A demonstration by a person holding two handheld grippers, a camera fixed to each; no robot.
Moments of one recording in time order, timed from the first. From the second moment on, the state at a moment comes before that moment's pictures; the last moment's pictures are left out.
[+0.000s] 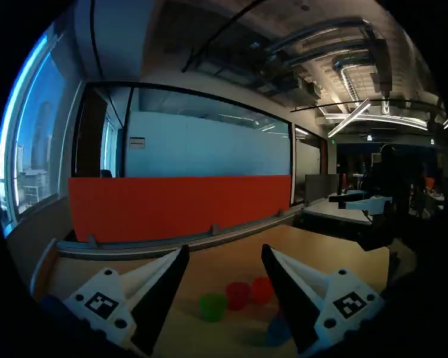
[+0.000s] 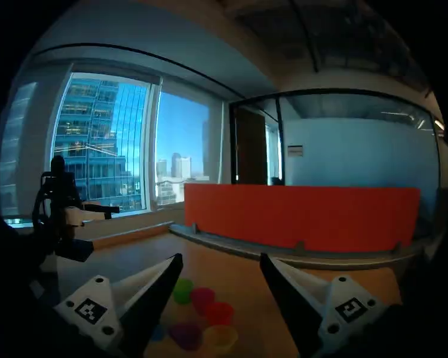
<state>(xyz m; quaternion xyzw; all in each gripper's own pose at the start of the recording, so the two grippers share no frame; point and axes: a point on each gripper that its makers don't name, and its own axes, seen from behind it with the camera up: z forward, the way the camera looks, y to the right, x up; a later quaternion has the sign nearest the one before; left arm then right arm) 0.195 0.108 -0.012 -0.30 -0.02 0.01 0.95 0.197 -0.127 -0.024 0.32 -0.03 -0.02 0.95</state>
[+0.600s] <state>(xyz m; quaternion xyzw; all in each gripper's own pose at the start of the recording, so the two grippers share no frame) 0.154 0.112 -0.014 -0.33 -0.06 0.02 0.94 0.161 -0.149 -0.033 0.37 -0.08 -0.05 0.92</state>
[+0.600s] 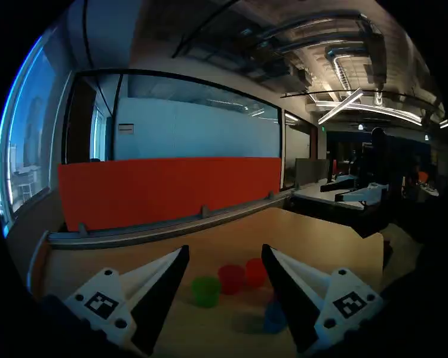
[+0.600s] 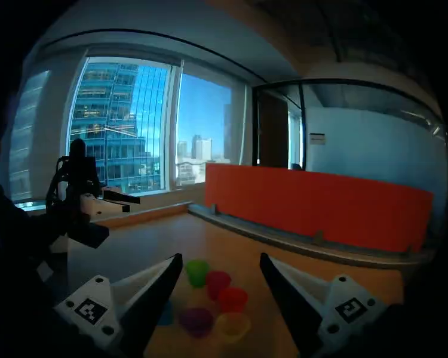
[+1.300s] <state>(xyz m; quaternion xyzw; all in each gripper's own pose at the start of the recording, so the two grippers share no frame) 0.101 0.120 -0.013 -0.35 -0.09 0.05 0.93 0.105 -0.167 -0.059 0.43 -0.13 -0.09 0.89</state>
